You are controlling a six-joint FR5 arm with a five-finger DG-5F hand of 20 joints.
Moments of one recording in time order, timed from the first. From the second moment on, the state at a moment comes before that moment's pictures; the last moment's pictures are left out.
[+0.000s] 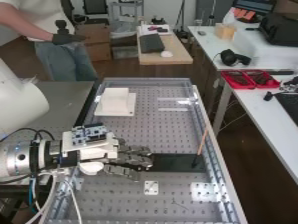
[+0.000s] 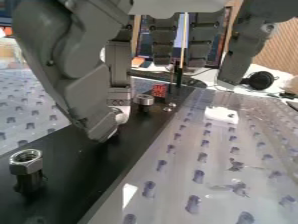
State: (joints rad) arm 1.04 -2.13 -1.81 -2.64 -2.39 -1.11
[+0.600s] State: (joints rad) arm 1.04 -2.14 -1.79 -2.67 -2.42 -1.13
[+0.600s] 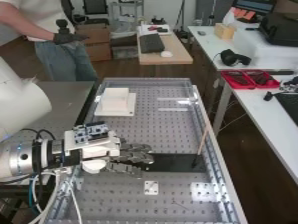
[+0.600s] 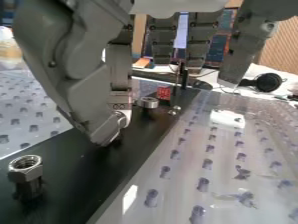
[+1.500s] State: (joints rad) arm 1.08 -2.02 -1.83 -2.61 -2.53 -1.04
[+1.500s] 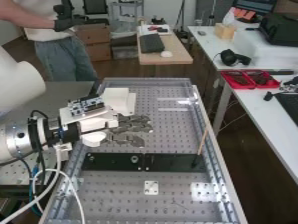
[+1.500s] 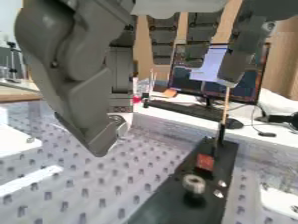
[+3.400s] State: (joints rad) arm 1.51 -1.95 -2.01 -2.56 -2.43 -0.87
